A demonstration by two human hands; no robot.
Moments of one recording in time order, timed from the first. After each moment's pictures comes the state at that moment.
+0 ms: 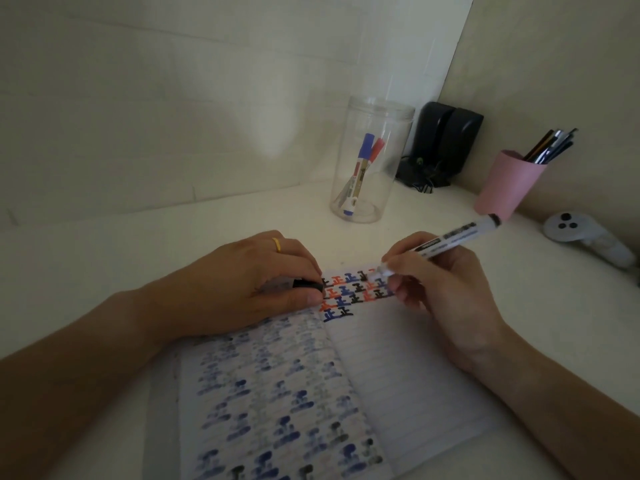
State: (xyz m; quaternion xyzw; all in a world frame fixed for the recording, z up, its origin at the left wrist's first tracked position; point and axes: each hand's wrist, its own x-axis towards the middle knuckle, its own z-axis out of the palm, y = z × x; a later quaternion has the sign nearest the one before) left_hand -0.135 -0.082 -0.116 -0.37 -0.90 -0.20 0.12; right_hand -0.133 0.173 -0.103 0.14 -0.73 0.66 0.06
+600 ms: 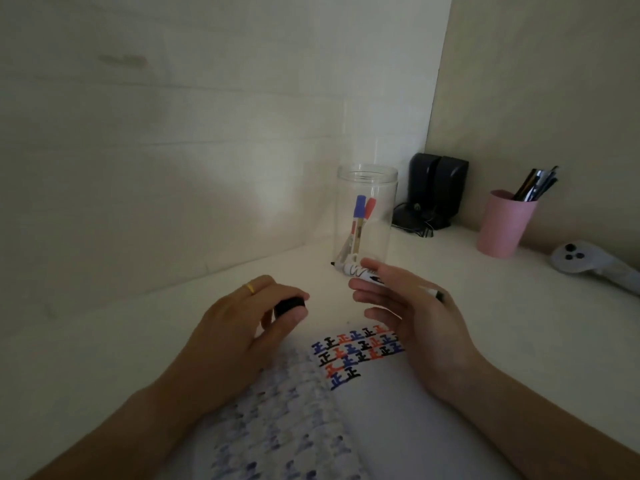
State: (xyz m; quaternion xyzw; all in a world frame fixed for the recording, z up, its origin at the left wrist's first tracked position) left_hand -0.131 -0.079 -0.115 -0.22 -0.90 -0.27 0.28; right_hand -0.157 0.154 -0.097 0.09 -0.58 0.81 -0.01
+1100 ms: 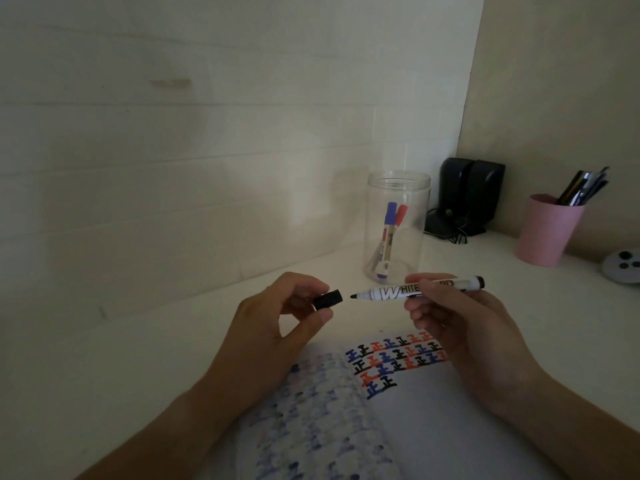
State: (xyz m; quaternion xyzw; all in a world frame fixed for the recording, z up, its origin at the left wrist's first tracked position) left_hand -0.124 -0.079 -0.109 -0.16 -0.85 -0.42 0.29; right_hand -0.154 0.163 -0.095 0.10 -0.55 0.83 -0.02
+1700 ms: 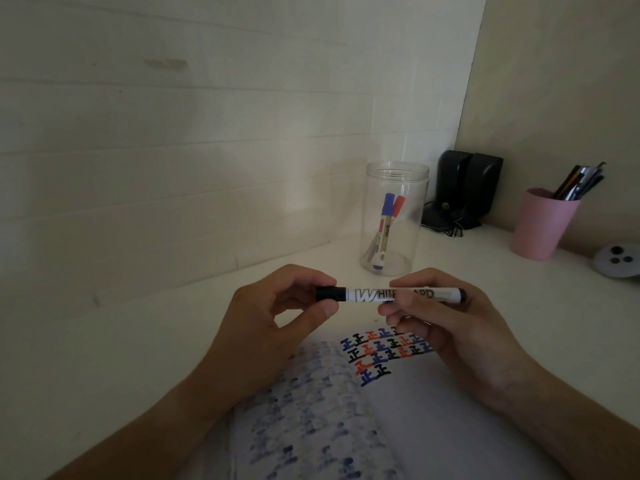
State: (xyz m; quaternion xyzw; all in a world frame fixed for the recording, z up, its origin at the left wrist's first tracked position) left_hand -0.113 -0.072 -0.103 -0.18 -0.80 -0.53 0.24; right_hand -0.144 0.162 -0.092 0.19 -0.59 0.78 -0.05
